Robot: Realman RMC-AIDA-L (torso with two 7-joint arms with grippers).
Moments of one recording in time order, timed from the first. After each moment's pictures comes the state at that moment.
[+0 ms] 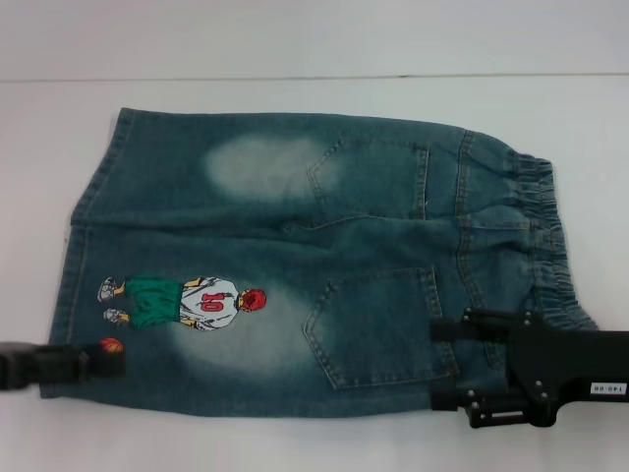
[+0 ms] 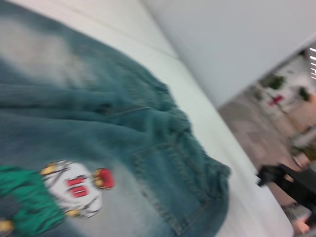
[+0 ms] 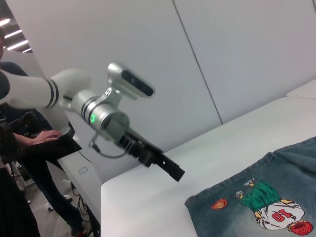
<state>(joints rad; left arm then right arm) -0.39 -2.02 0.37 0.84 2.35 1.98 -1.97 0.43 2.08 -0.63 -0.53 -2.09 -1.83 1.25</state>
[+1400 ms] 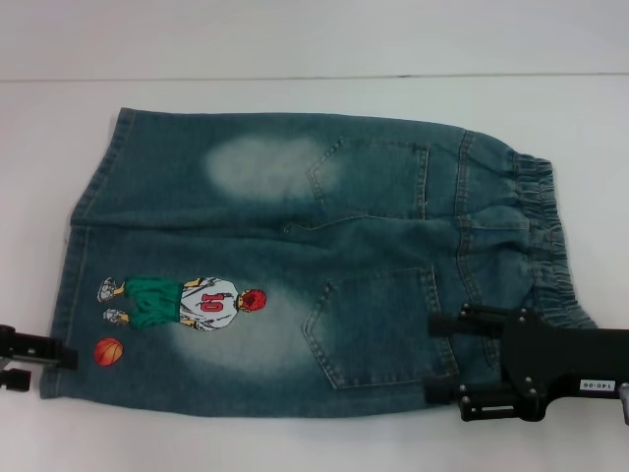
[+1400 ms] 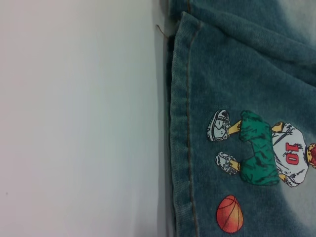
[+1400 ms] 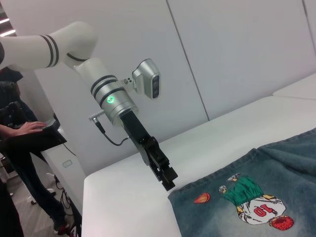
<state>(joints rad) -0.52 -1.98 0.50 0.90 2.70 1.75 -2.49 0.44 2.08 -0.63 -0.50 -2.09 -1.78 1.20</state>
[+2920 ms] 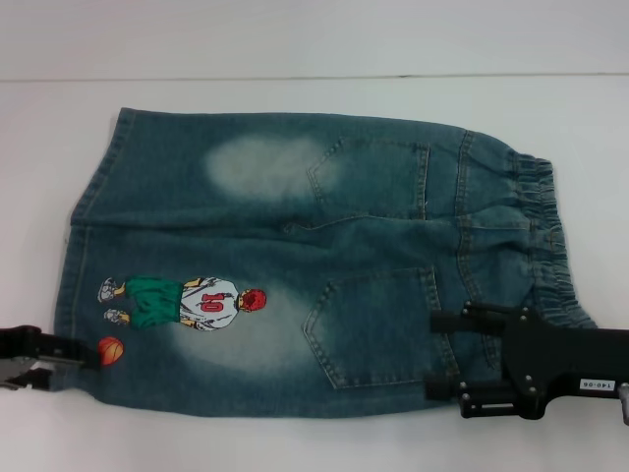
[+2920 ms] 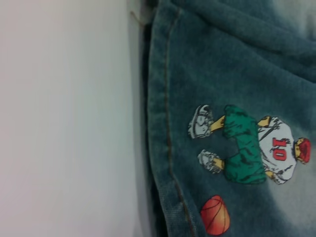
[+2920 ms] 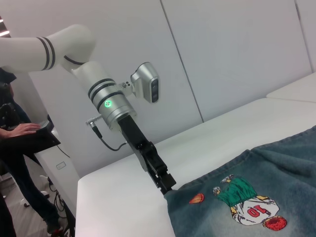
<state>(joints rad) -0.53 -2.00 0.51 0.88 2.69 1.73 -2.48 0.43 2.08 -0.63 -0.50 -2.08 -1.77 1.19</state>
